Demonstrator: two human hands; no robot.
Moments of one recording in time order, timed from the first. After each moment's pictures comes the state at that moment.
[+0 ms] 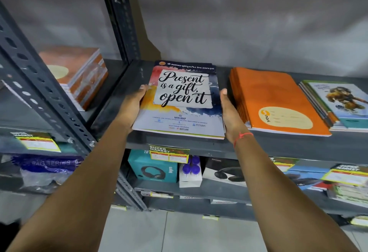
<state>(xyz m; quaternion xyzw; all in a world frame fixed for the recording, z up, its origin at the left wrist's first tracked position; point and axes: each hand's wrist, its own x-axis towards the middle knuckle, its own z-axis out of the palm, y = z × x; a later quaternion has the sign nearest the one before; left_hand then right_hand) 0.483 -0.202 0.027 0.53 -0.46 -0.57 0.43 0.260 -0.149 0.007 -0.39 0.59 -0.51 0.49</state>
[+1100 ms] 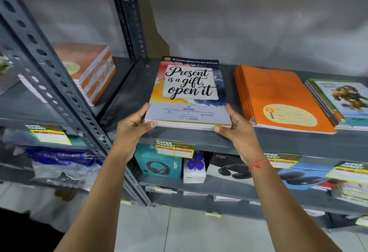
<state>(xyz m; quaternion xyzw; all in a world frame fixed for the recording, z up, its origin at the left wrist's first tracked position) 0.511 -0.144 -0.019 0.48 -0.51 -0.54 0.47 0.256 -0.095 -0.015 -0.46 0.58 -0.51 0.43</state>
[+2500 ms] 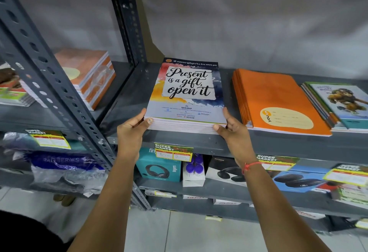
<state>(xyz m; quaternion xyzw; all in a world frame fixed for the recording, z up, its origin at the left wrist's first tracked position) 0.493 -0.144 -0.016 0.53 -0.42 -0.48 0.55 0.261 -0.098 -0.019 -0.45 0.60 -0.53 0.40</state>
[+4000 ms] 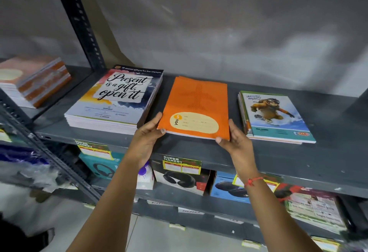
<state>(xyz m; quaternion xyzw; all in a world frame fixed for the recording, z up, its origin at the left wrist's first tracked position) 0.256 -0.081 -0.006 0.44 -0.42 -0.62 0.49 0.028 -0.027 -0.014 -0.46 0.57 -0.53 0.42</state>
